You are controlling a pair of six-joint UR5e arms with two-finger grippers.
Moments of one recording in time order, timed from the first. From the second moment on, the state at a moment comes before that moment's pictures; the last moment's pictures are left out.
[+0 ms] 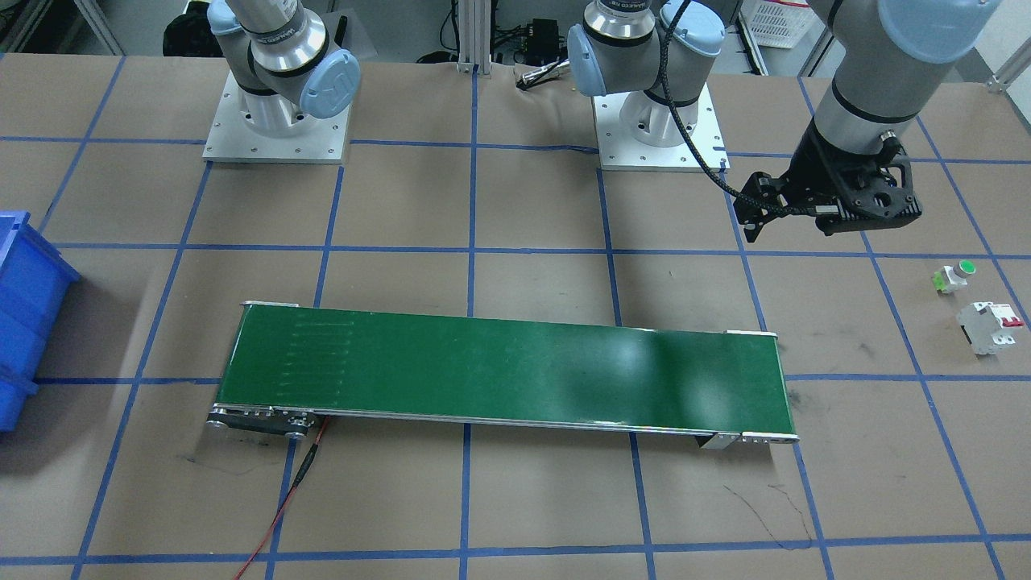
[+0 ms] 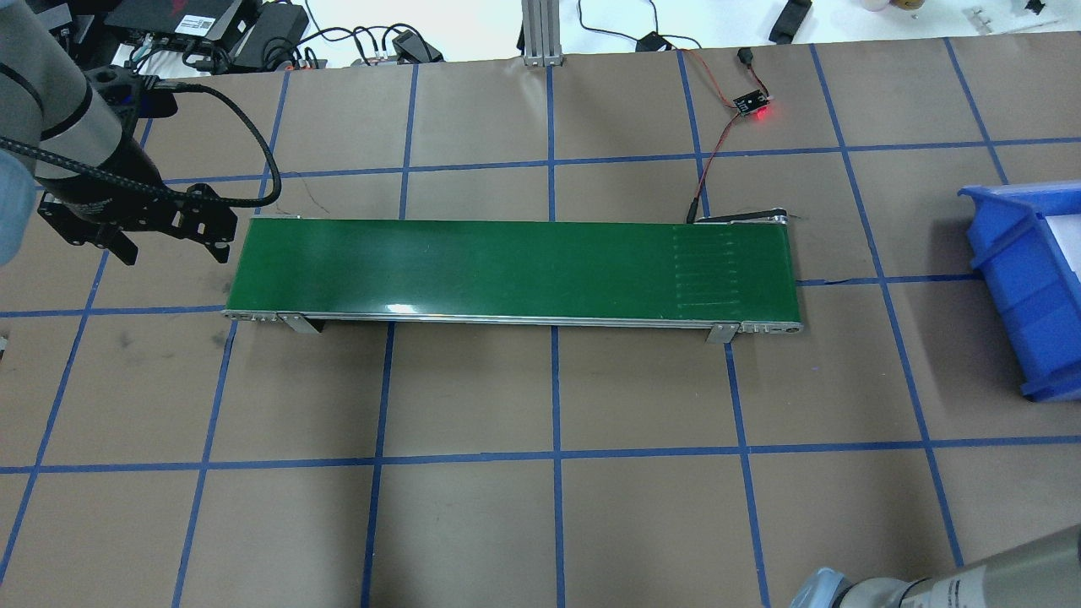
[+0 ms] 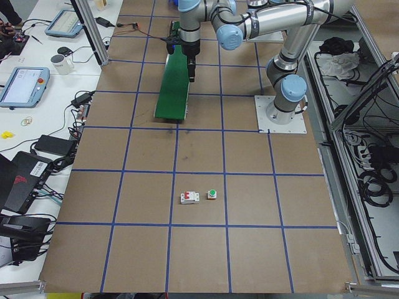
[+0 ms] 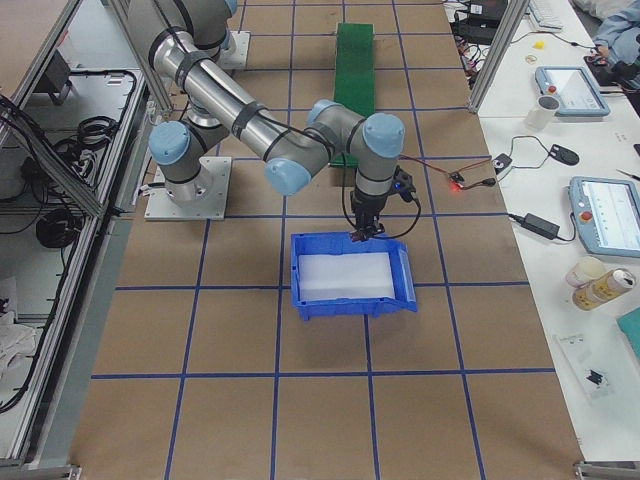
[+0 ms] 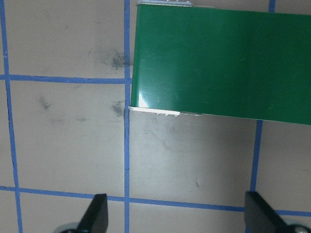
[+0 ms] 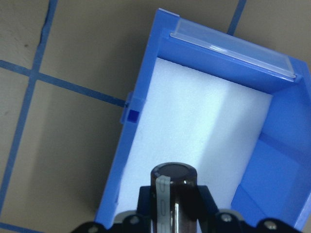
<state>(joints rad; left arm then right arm) -1.35 -1.51 -1.76 -1.43 1.69 0.18 0.88 -1.30 1.61 -1.94 -1.66 -1.04</state>
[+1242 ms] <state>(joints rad) -1.35 -1.51 -1.76 -1.43 1.69 0.17 0.81 -1.13 1.65 -2.11 -1.62 -1.13</state>
